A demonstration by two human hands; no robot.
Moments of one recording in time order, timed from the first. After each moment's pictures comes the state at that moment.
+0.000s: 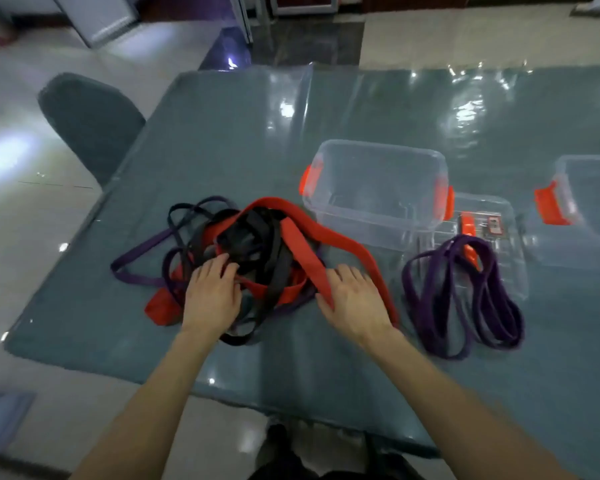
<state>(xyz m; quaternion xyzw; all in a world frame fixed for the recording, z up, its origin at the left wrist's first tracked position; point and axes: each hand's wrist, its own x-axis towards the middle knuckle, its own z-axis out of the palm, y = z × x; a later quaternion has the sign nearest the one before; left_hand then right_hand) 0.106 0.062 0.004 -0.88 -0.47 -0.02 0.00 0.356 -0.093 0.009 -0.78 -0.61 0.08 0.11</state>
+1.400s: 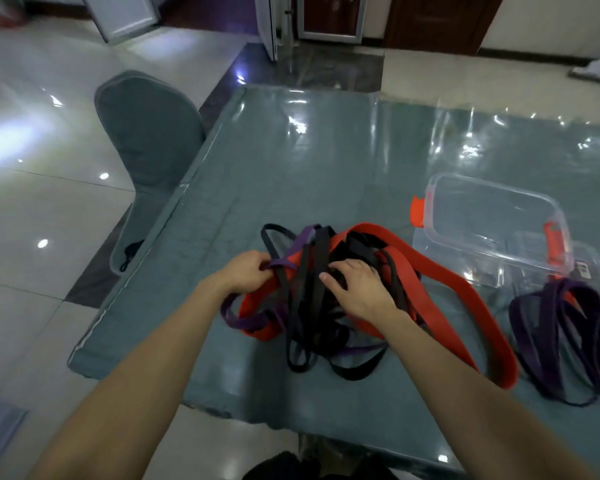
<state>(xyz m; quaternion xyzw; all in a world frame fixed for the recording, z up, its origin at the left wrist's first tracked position) -0.014 0.263 0.029 -0.85 -0.41 0.09 -0.31 0.216 0.096 -0.005 -0.79 -0.56 0.21 0.15</state>
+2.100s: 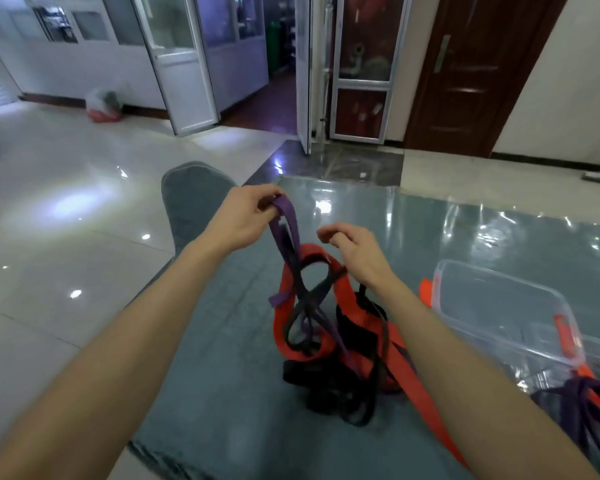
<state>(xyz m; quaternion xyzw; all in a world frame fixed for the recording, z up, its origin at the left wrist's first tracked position) -0.011 0.297 0.266 -0.85 -0.37 -0.29 -0.23 0.209 0.187 0.207 -0.65 -0.56 0.25 0.45</state>
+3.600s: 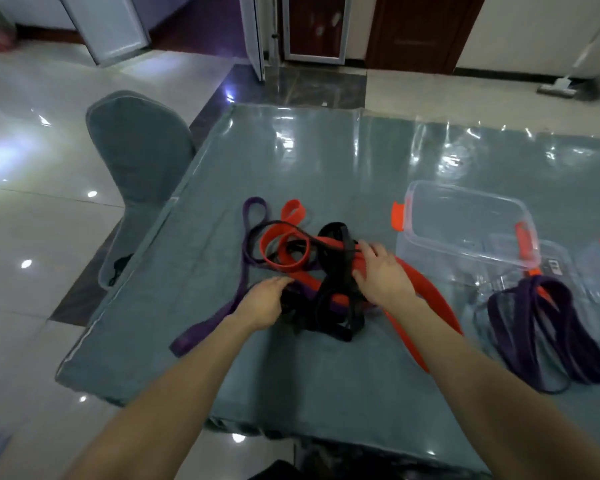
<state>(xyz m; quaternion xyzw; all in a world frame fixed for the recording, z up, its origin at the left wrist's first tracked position) 0.013 0.198 -0.002 -0.89 -0.38 0.07 -0.26 0.266 0.076 0.036 -0.84 -0.53 0.13 0.07</state>
